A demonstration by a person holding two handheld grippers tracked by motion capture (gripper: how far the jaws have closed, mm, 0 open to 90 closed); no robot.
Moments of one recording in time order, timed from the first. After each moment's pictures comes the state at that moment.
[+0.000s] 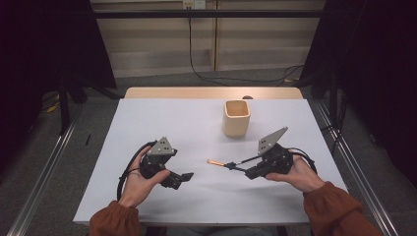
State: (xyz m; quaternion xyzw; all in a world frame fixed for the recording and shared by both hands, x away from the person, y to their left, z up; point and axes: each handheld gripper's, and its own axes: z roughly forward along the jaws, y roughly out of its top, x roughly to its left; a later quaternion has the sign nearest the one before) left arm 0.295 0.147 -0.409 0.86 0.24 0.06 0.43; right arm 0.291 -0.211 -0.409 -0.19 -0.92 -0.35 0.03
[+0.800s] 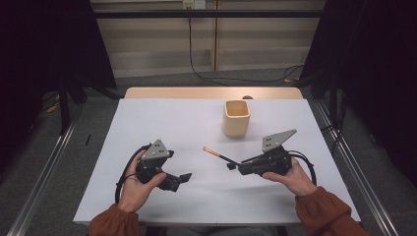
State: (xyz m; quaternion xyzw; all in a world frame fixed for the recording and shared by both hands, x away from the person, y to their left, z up) left arm 0.280 0.151 -0.404 0.85 0.26 0.08 0.45; right arm 0.288 -0.213 -0.419 -0.21 -0.86 -0.47 0.03
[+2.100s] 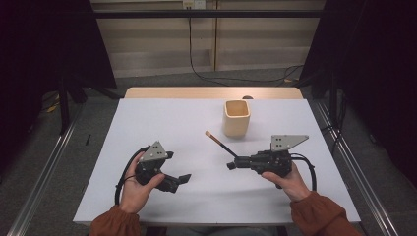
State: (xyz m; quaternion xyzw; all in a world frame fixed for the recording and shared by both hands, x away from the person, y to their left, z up) left arm 0.282 0.156 -0.413 0.84 0.26 0.08 0.46; right arm 0.279 -0.214 -0.419 -0.19 -0.77 -0.61 -0.01
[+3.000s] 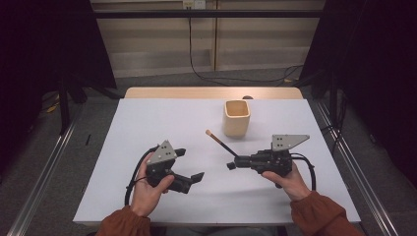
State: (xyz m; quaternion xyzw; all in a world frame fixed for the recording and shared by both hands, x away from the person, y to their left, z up) left arm 0.271 0.126 -0.402 0.81 0.24 0.09 0.52; right arm 0.279 -0.214 -0.418 -0.19 -0.77 -0.61 -0.01
